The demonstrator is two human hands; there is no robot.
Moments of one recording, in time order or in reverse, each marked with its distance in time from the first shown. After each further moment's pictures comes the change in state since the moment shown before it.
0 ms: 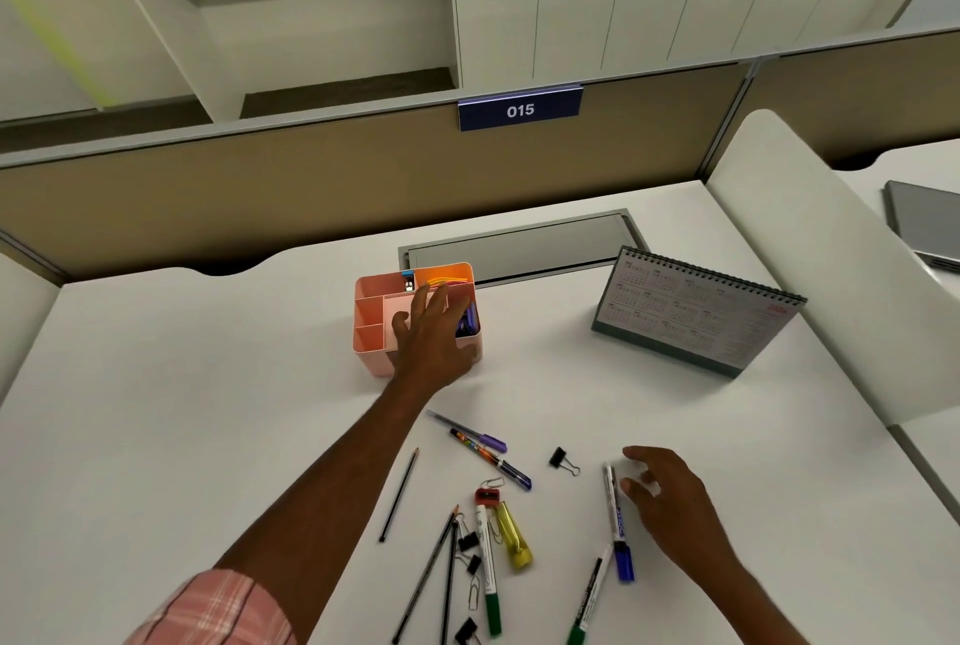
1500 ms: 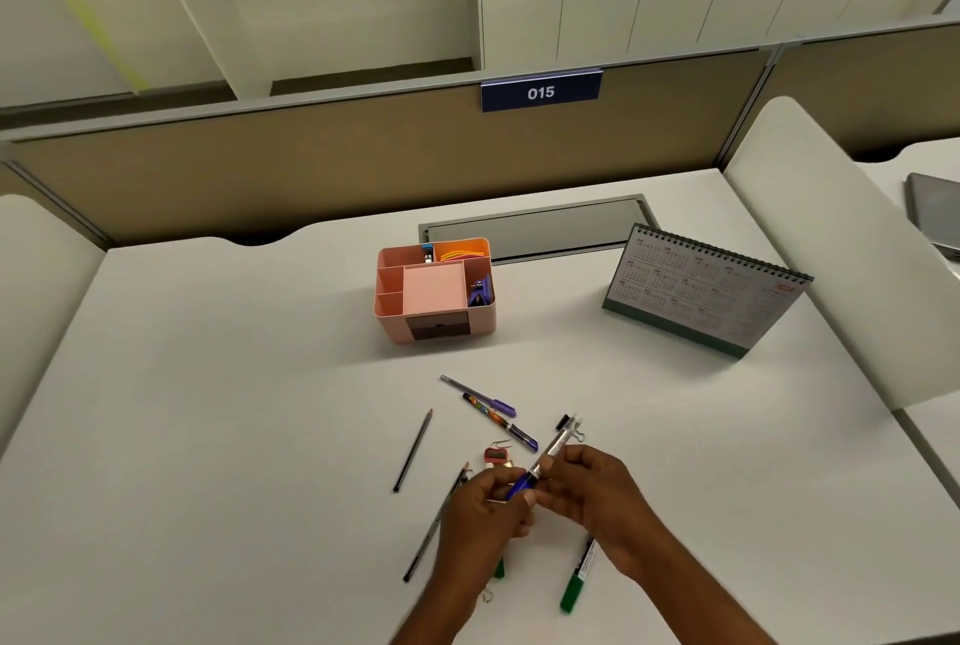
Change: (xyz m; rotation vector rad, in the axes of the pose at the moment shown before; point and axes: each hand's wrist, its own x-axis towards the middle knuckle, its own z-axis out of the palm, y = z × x) left_hand -0.252 0.067 0.058 -1.203 -0.153 -0.534; right_hand -0.053 -0.102 0.027 0.971 -0.407 0.460
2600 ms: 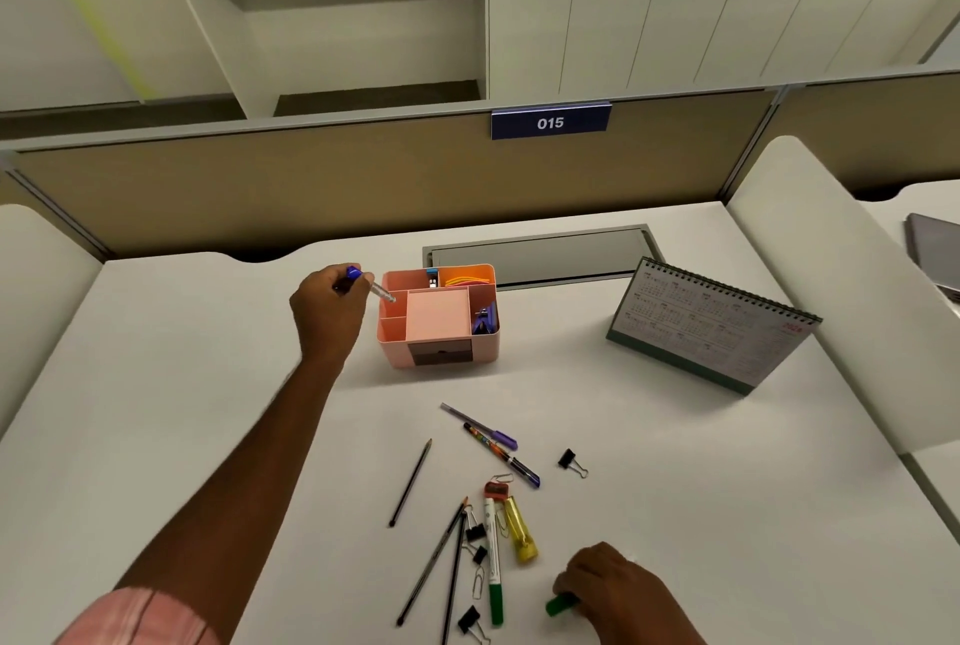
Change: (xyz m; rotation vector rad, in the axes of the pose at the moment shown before) left_hand 0.186 0.182 -0.169 0.272 0.682 0.575; right_hand -0.002 0.054 -0.050 -1.624 -0.275 -0.510
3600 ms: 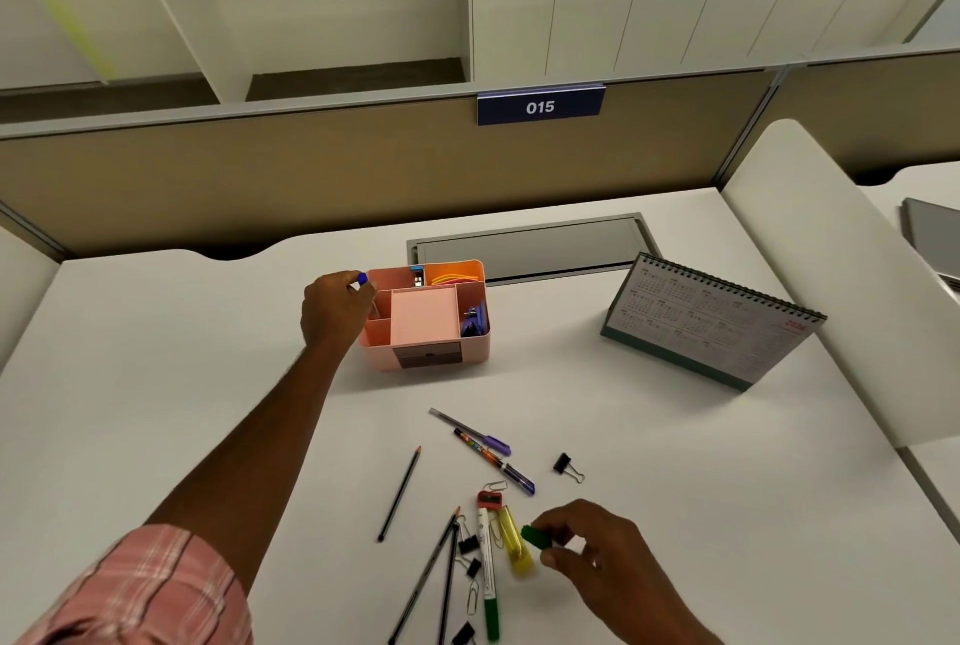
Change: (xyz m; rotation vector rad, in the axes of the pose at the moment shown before) left_hand 0.031 -0.027 0.055 0.329 -0.171 -0.062; right_hand 0.027 -0.042 -0.075 0.563 0.147 0.298
